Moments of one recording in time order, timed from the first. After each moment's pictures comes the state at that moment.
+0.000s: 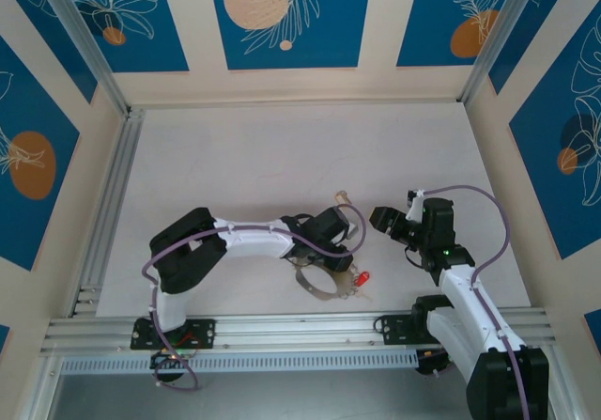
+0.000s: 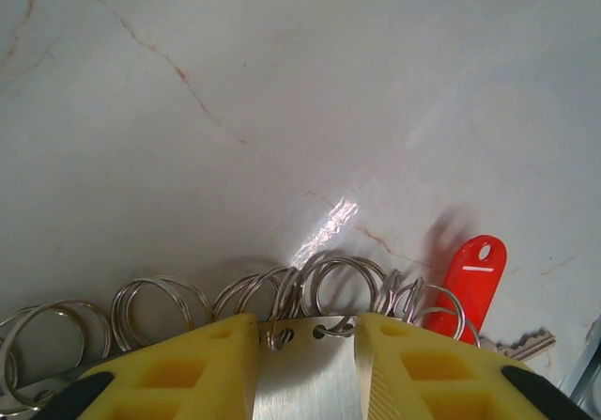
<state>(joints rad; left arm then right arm) -1.10 1.92 1.18 -0.26 0.21 -0.49 0.06 0.77 0.35 -0.23 -0.43 0.57</state>
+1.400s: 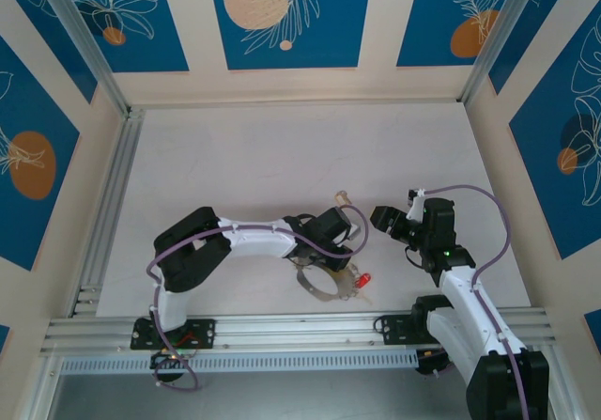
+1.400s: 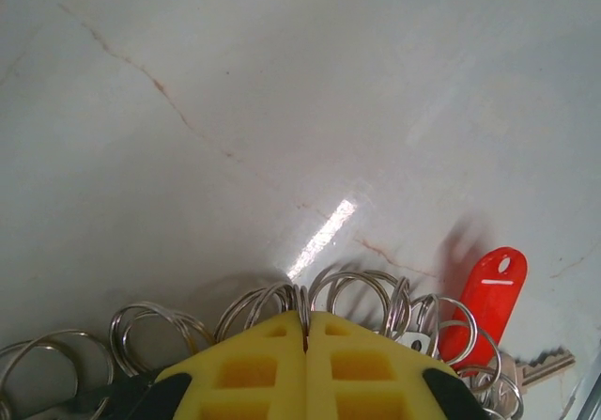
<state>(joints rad) -1.10 1.94 1.19 -0.25 0.22 -0.45 0.06 0.76 0.35 -0.22 -0.42 0.57</state>
